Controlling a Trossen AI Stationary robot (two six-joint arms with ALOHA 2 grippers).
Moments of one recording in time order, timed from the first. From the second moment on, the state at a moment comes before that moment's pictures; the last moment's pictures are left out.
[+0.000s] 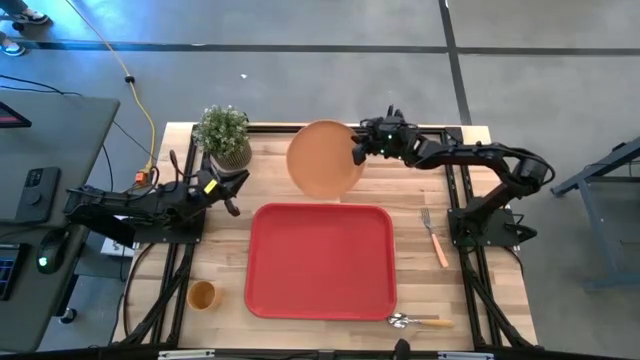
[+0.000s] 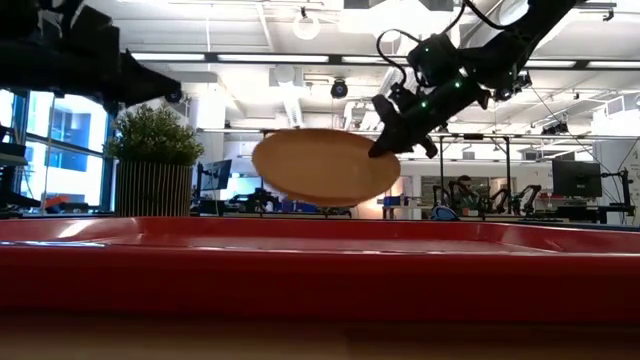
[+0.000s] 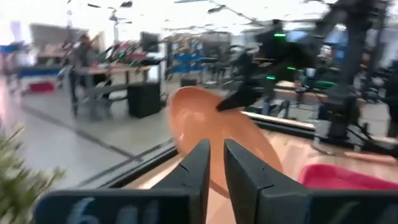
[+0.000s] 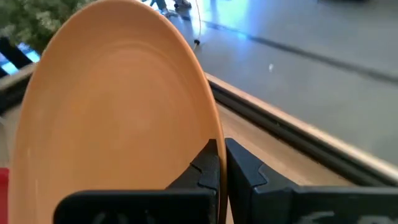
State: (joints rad) left arm -0.03 0.22 0.01 0.32 -0.62 0.02; right arm -0.55 1.53 0.80 0.30 0.06 0.26
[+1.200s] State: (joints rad) left arm -0.08 0.58 0.02 0.70 -0.45 -0.19; right arm -0.05 1.52 0.81 0.36 0.63 0.24
